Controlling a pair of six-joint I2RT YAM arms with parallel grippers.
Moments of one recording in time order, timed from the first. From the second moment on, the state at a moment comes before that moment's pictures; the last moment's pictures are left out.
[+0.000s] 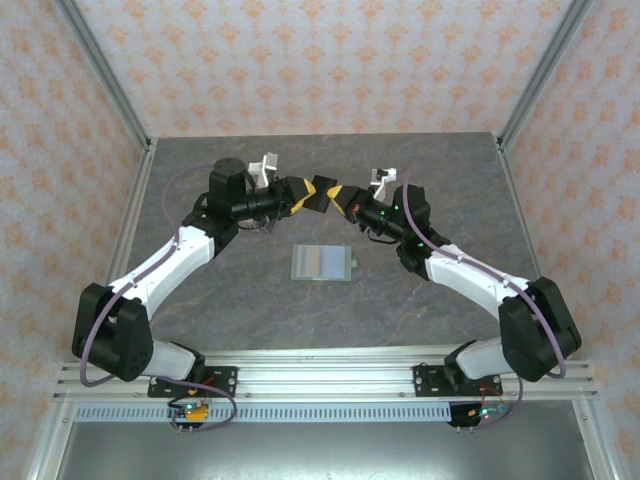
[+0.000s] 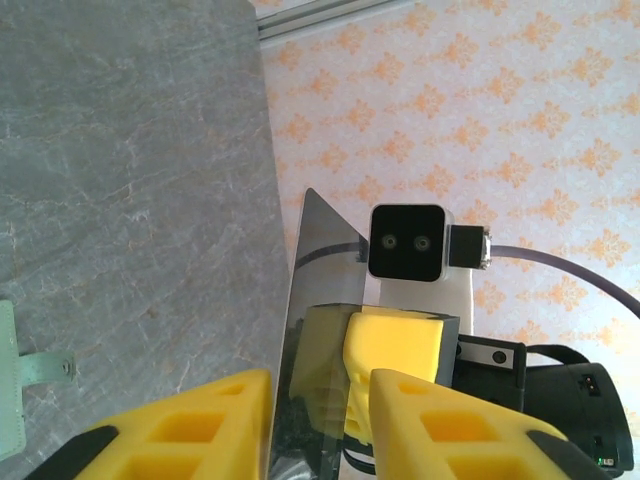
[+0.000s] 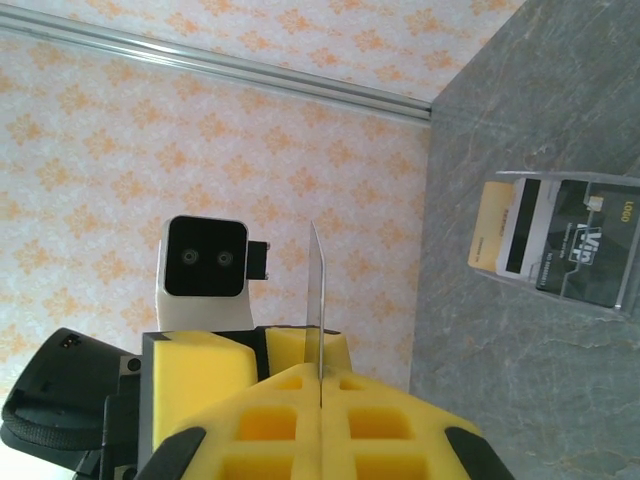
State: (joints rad) left arm -0.33 1.40 1.02 0.08 0.71 -1.12; right arm 0.53 1.38 0.82 0.51 -0.45 1.30
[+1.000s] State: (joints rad) left arm -0.33 1.40 1.26 -0.46 0.45 -0.62; right arm 0.53 1.36 0.92 -0.01 -0.30 1.08
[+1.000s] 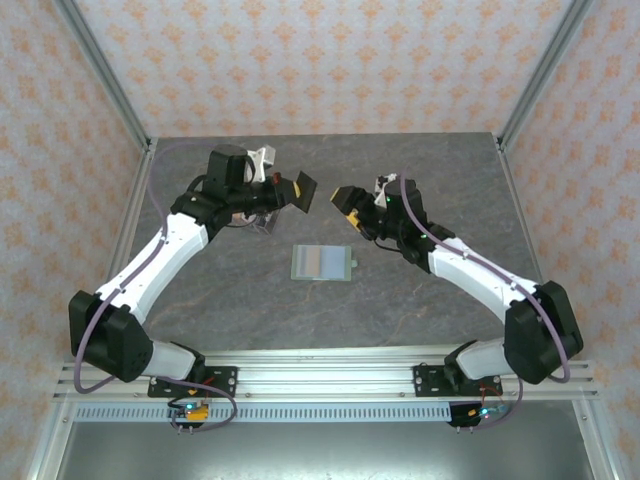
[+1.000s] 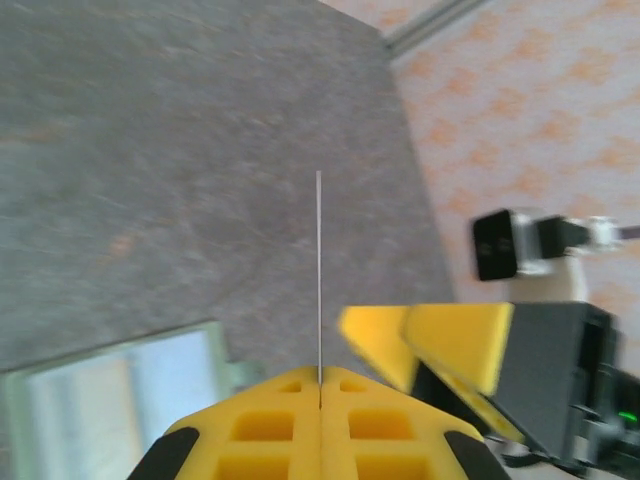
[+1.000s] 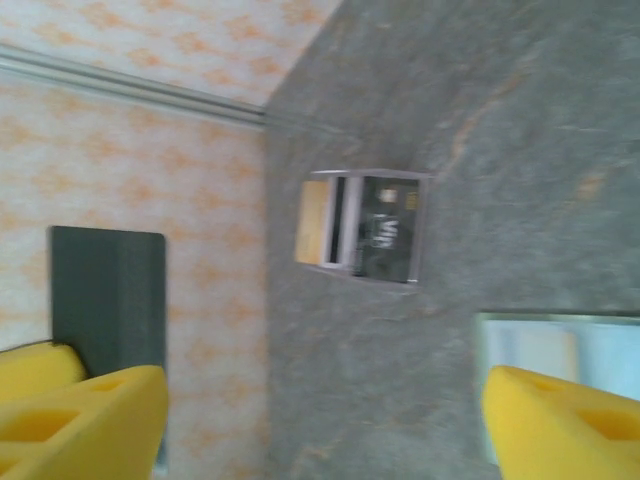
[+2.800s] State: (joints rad) left arm -0.18 1.78 1.23 -0.37 0.08 -0.06; right arm 0.53 1.37 0.94 -0.32 -0.16 0.92
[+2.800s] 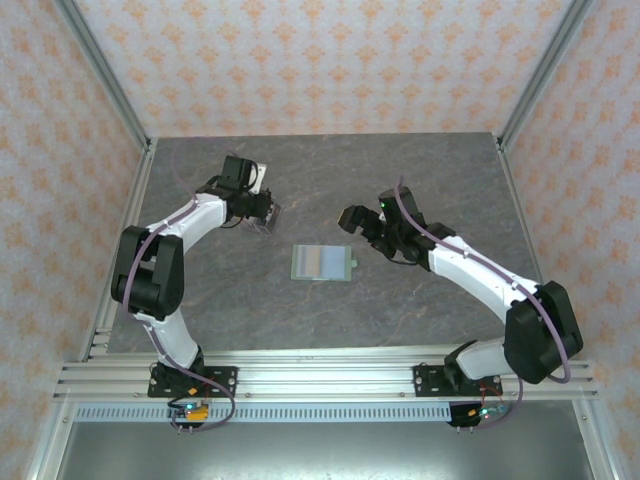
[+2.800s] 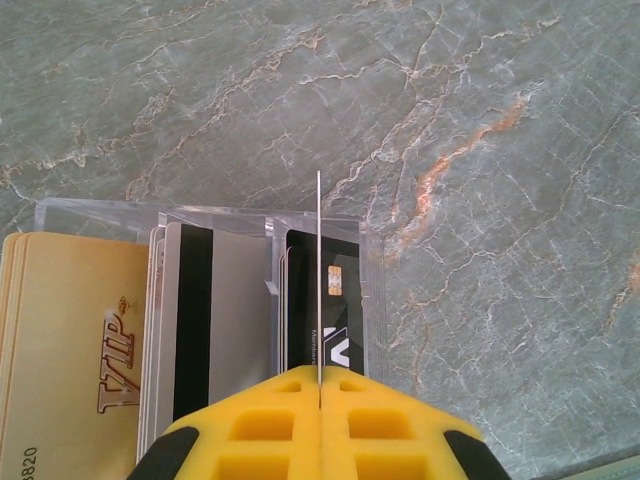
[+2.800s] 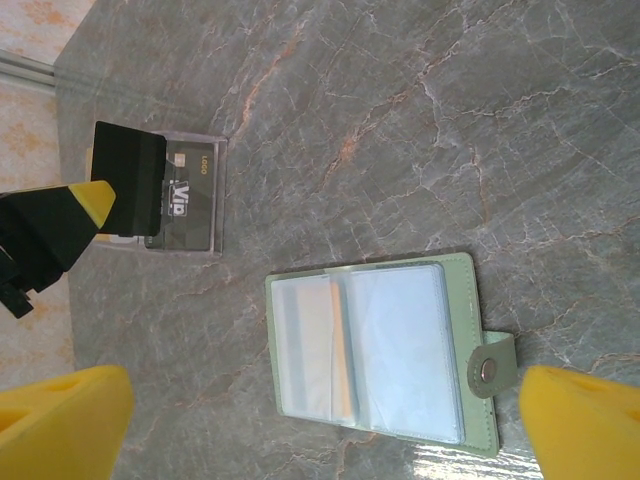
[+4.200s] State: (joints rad) left arm -0.16 1.31 1.06 -0.57 -0.07 -0.54; right arm 0.85 1.93 1.43 -0.71 0.08 0.83
